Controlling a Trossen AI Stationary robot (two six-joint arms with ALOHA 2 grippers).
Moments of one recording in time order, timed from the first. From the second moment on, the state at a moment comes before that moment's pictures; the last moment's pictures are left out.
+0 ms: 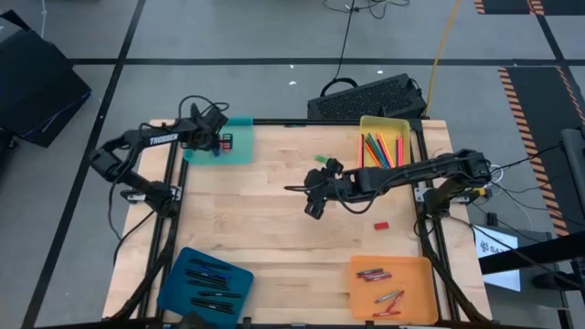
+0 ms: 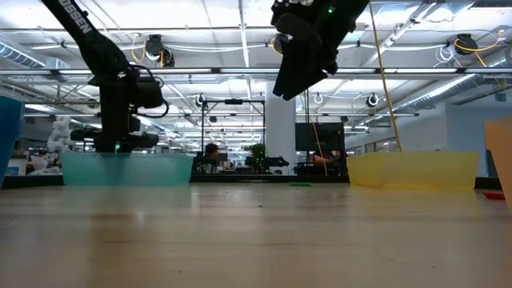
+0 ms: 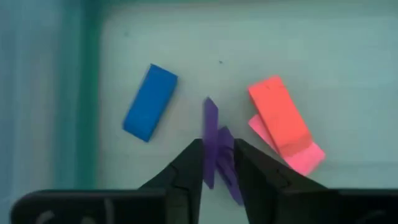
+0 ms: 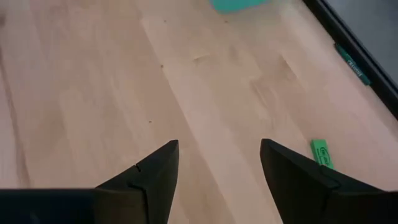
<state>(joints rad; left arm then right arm) 0.93 1.48 0.74 -0.54 -0.29 -0.61 0.09 1.63 1.23 -0.54 0.41 0.36</state>
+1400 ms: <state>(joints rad) 0.62 0.80 1.09 -0.45 0.26 -0.40 -0.18 1.83 1.50 -0.87 0.21 0.43</state>
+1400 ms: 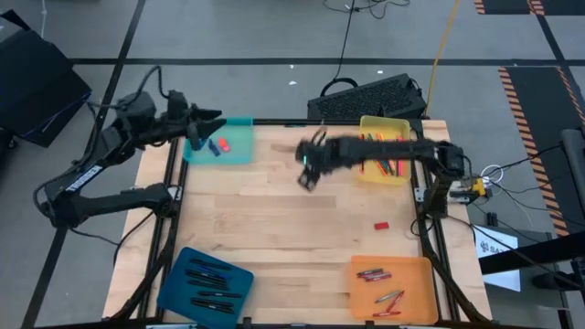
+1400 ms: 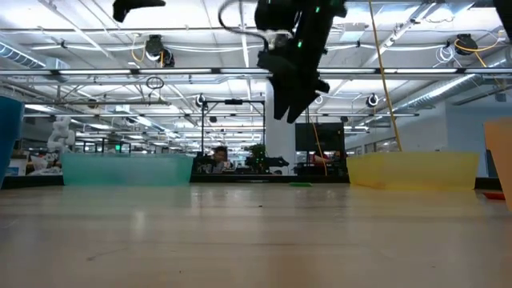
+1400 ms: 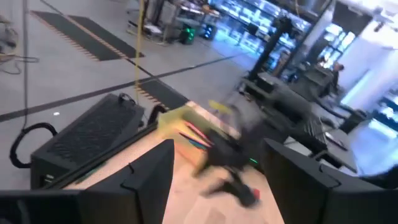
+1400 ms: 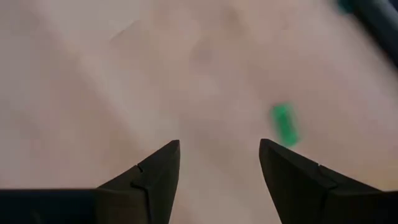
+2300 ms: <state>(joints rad) 0.38 0.93 1.09 -0.32 0.19 -0.53 -0.47 2.11 1.47 -0.85 0.05 -0.09</state>
